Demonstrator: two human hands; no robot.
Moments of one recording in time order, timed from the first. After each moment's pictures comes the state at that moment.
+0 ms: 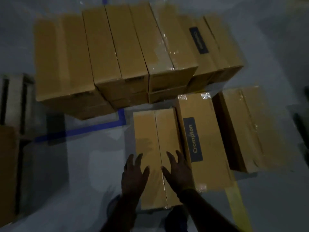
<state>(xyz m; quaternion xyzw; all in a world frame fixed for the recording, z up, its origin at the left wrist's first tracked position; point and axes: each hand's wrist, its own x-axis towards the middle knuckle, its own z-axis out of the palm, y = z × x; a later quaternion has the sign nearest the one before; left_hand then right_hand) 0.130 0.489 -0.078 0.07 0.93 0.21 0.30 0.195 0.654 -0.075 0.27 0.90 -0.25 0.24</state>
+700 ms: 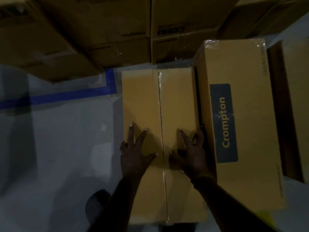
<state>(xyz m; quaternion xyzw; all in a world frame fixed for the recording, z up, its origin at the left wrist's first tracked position) 0.121 0.521 -0.340 0.07 0.94 0.19 0.29 0.195 0.713 -0.332 0.33 0.84 -0.38 0.19</state>
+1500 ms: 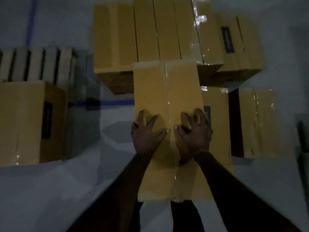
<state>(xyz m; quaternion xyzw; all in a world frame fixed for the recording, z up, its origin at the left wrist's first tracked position) 0.114 0.411 0.102 0.04 0.96 0.22 0.18 0.159 0.595 0.108 0.25 0.94 -0.22 0.09</state>
